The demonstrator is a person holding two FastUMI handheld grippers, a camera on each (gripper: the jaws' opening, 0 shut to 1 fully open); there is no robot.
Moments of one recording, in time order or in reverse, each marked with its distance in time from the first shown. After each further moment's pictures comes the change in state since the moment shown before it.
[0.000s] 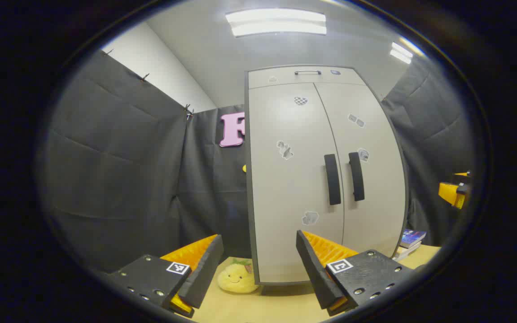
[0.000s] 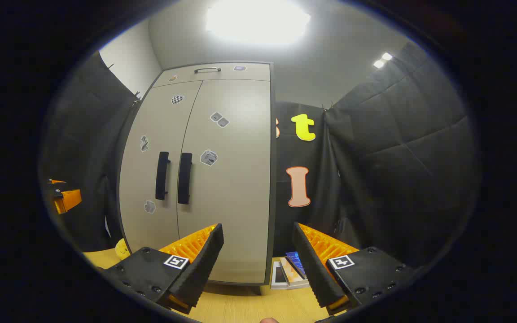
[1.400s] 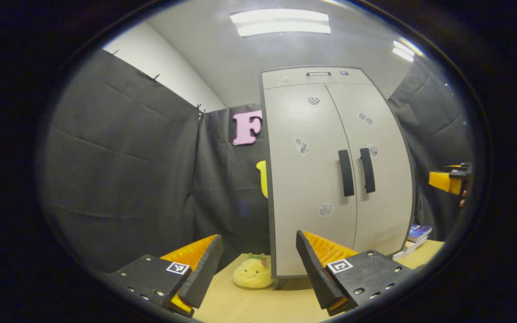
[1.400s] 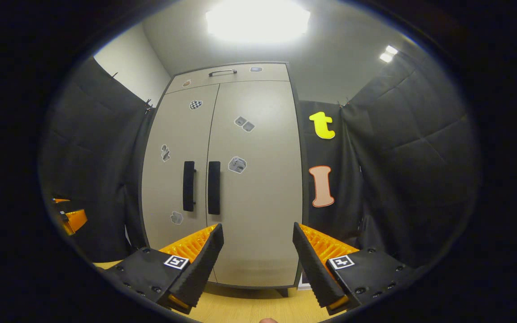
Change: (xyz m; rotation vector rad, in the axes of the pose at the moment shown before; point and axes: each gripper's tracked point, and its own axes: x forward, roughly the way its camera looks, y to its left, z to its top) left arm -0.004 0.013 -0.012 0.013 0.009 0.090; right arm 0.018 0.064 0.024 0.046 -0.003 0.127
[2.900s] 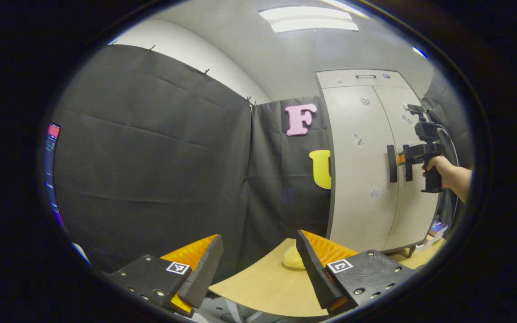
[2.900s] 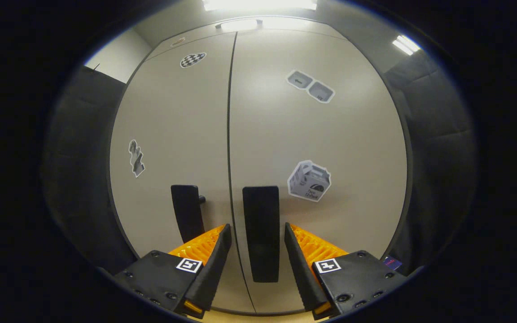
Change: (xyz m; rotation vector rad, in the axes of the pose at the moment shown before) left arm -0.105 0.127 -0.024 -0.038 0.082 0.263; right arm 0.210 0.107 0.019 0.078 0.197 0.033
